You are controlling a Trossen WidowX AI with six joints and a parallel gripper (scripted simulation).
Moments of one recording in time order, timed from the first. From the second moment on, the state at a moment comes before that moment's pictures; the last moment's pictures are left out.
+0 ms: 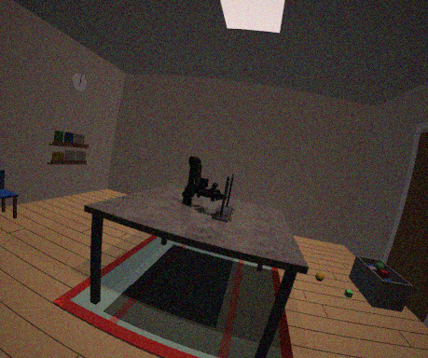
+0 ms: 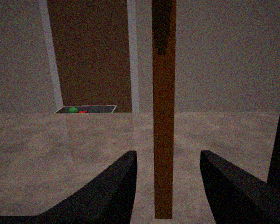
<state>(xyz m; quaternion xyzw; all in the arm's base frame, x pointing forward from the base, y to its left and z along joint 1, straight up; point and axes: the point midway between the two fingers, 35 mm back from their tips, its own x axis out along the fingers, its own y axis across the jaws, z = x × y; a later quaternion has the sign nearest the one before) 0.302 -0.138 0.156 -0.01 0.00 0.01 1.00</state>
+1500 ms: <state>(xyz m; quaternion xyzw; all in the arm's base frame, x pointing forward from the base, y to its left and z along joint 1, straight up) 0.319 -0.134 0.156 -0.01 -0.01 0.01 1.00</state>
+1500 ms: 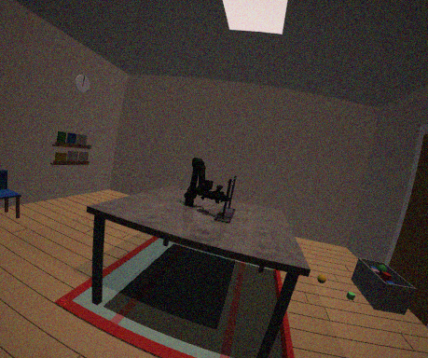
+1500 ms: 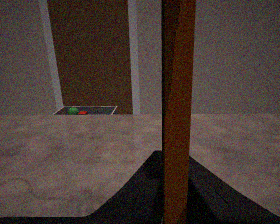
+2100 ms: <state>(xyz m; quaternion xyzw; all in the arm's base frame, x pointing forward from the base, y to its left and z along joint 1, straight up) 0.319 -0.136 0.166 -0.01 -0.01 0.01 1.00</state>
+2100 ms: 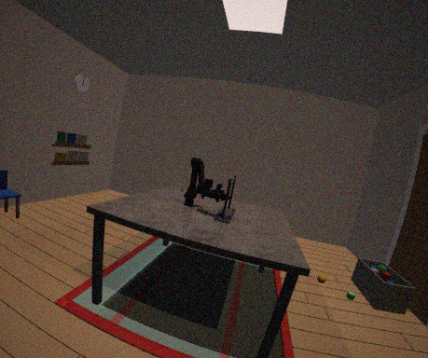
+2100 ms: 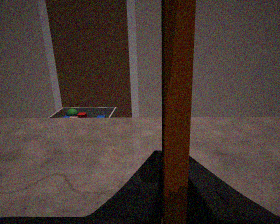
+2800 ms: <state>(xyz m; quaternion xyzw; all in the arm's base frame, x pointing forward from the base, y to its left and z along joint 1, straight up) 0.319 -0.124 0.167 -0.01 -0.01 0.01 1.00</state>
